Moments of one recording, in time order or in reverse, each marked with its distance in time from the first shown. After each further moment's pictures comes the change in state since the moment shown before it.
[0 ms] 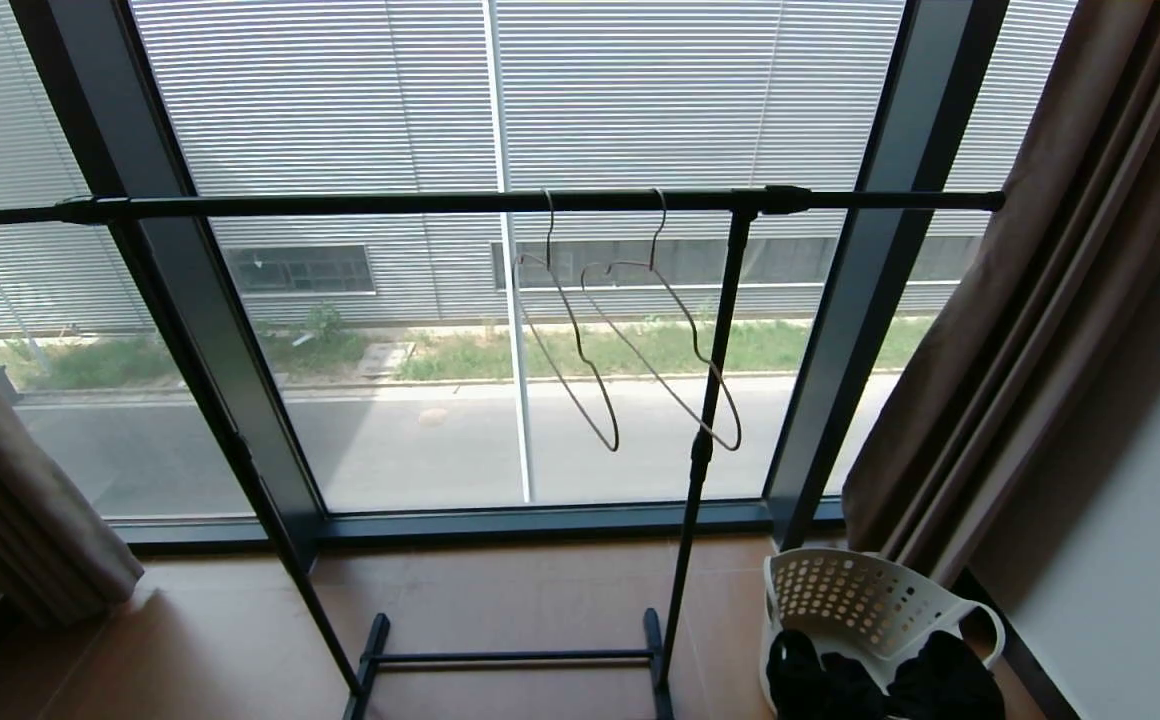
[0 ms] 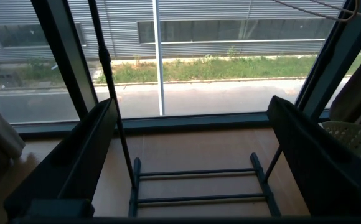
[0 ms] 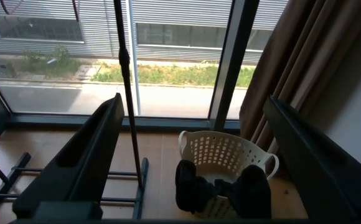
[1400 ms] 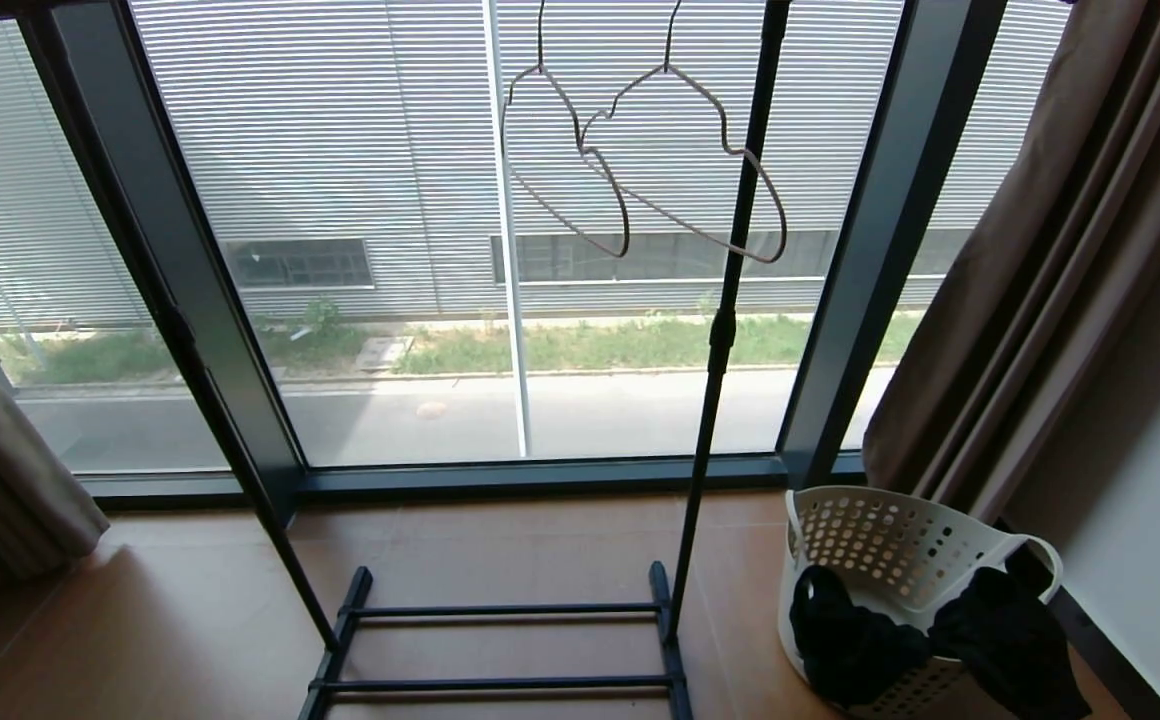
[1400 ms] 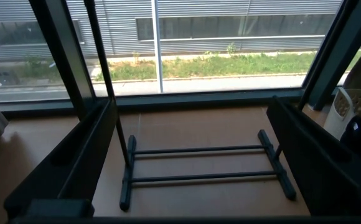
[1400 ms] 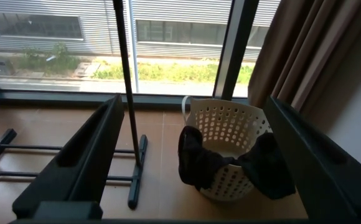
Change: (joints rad) left arm -0.003 0.002 0.000 0.000 -0.003 0.003; right arm 0.000 0.000 0.000 0.000 0.000 0.002
